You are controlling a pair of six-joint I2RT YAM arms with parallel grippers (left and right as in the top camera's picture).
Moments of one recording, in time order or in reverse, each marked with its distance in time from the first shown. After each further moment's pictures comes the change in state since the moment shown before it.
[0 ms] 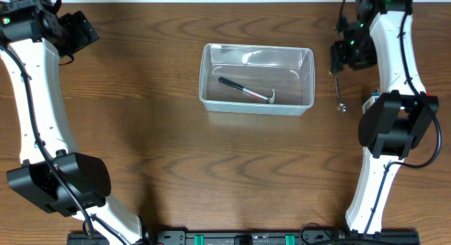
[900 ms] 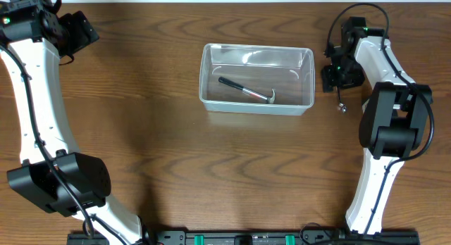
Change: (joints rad) left arm 0.000 0.000 0.000 0.000 0.000 0.000; right arm 0.000 -0.012 -0.406 0.400 0.041 -0.016
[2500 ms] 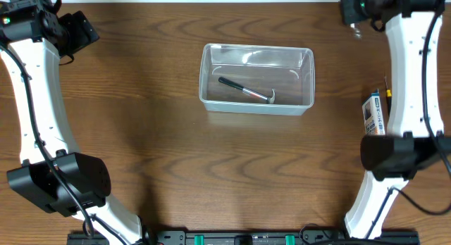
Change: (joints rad) left arm 0.000 0.000 0.000 0.000 0.000 0.000; right arm 0.122 -0.248 0.615 -0.219 -0.113 -0.122
